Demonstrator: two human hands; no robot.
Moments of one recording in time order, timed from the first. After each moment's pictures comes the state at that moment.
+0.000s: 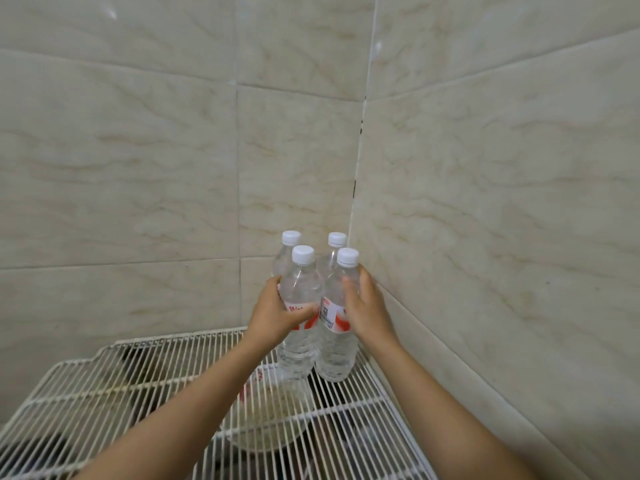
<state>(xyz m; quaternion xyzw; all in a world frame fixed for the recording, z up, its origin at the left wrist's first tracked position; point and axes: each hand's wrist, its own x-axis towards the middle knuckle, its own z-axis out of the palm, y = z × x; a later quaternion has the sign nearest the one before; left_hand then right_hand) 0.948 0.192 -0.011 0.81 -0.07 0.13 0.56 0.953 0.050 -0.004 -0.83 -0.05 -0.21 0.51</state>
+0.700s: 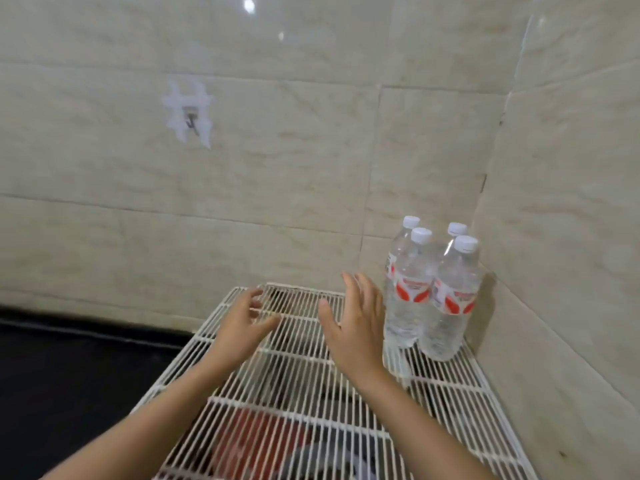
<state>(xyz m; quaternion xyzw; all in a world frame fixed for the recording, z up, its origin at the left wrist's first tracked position) 0.800 0.332 -0.044 0.83 0.16 0.23 0.49 0.836 0.174 -0.029 -0.86 -0.25 -0.24 0.38</state>
